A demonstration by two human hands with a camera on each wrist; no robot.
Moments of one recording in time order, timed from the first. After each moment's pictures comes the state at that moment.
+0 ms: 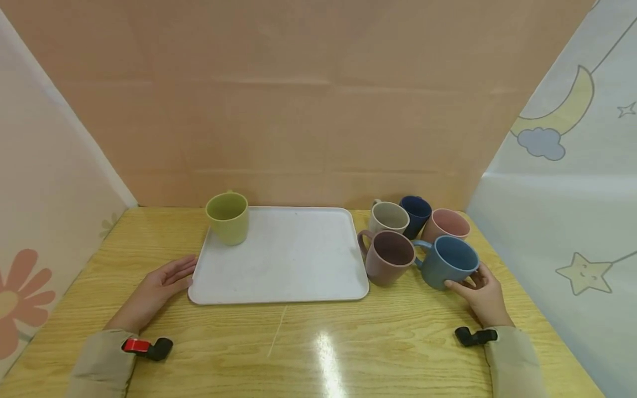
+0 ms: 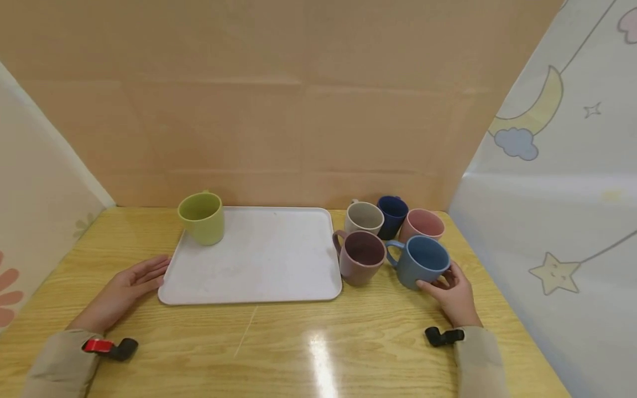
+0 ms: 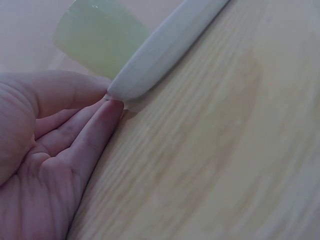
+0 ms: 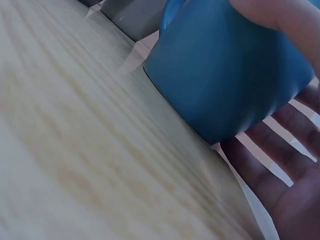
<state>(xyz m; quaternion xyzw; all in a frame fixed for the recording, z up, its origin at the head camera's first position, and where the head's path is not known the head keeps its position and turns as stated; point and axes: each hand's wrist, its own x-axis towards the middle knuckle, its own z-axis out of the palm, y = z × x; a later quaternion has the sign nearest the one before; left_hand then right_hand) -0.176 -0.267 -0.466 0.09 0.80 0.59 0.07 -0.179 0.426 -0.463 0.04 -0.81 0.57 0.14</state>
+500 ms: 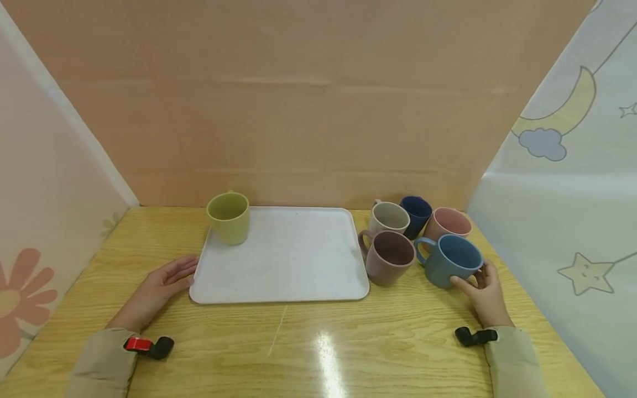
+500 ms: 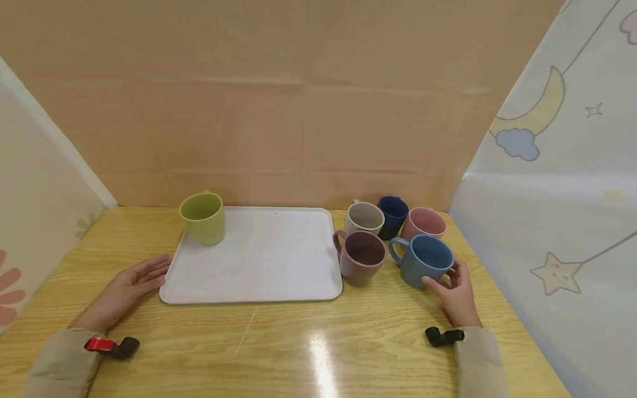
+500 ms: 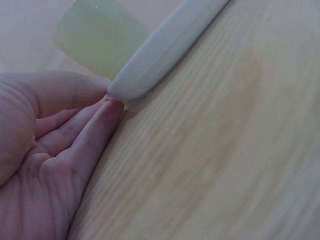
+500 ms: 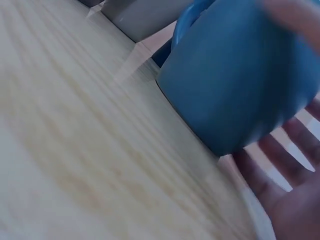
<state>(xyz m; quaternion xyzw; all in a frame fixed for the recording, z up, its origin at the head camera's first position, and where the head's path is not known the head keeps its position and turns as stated) -0.176 -0.267 -0.467 0.10 0.79 0.60 0.07 -0.181 0.428 -0.462 0.03 -0.78 0.61 0.16</state>
